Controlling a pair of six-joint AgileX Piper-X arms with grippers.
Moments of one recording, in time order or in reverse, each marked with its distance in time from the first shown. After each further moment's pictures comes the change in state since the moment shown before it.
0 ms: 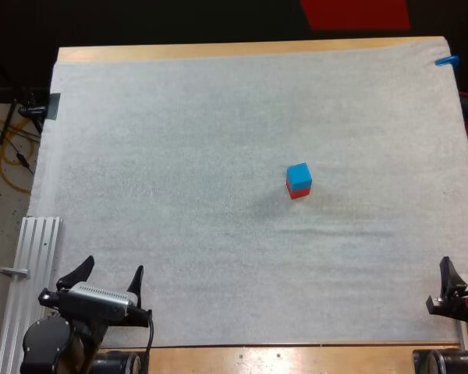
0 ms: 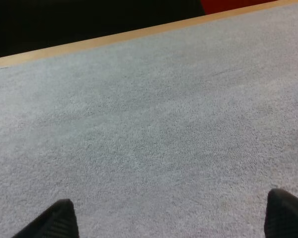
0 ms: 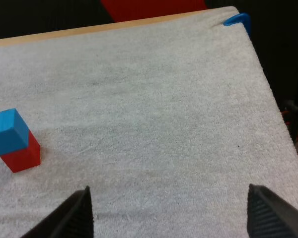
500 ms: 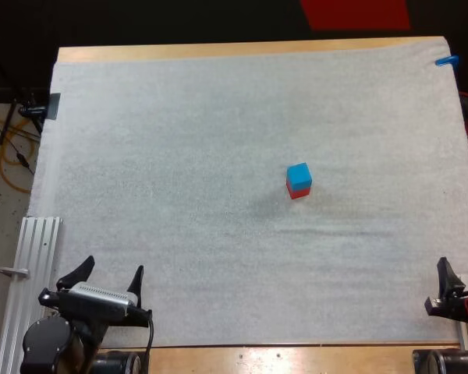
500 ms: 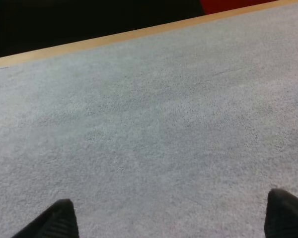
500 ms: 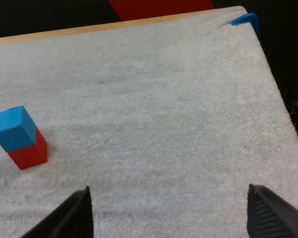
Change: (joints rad) left arm 0.000 0.000 0.000 0.000 0.005 0.000; right arm 0.000 0.000 0.000 0.000 -0.026 -0.005
